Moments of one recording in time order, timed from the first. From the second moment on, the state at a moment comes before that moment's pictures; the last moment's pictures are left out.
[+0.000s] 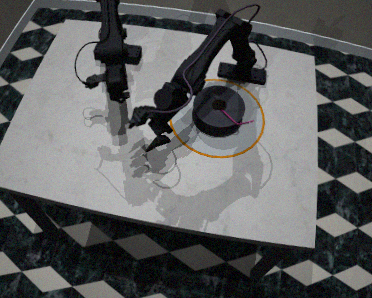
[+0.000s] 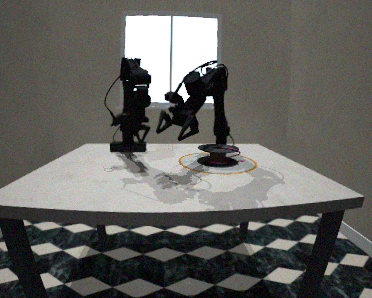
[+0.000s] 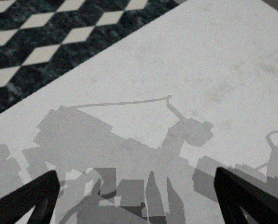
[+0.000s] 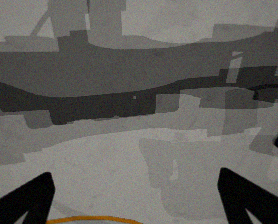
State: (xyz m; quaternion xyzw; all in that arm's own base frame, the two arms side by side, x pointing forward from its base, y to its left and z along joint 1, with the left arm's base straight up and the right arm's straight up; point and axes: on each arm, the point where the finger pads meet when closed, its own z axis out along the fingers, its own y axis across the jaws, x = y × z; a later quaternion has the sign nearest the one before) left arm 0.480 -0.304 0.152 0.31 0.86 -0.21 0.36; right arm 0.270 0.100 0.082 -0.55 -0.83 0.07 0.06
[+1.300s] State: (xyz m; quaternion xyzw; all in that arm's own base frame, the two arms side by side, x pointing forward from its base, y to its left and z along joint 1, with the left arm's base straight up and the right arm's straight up) left arm 0.478 -0.303 0.149 0.31 0.86 -0.21 0.36; right arm 0.275 0.102 0.081 -0.54 -0.84 0.06 0.05
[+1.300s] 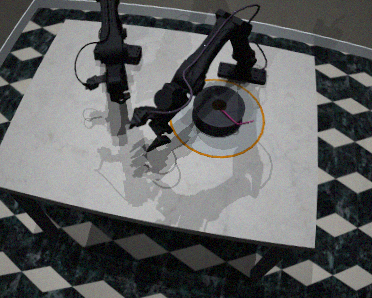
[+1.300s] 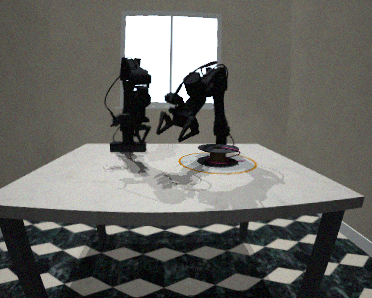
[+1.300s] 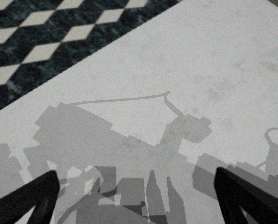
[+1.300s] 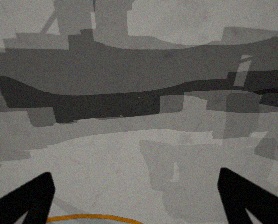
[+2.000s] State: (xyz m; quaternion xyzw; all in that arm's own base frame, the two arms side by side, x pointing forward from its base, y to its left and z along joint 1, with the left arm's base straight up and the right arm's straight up) left arm 0.434 -0.261 0.257 0.28 0.82 -0.18 0.47; right arm 0.345 0.127 0.160 -0.30 -0.93 -0.13 -0.18
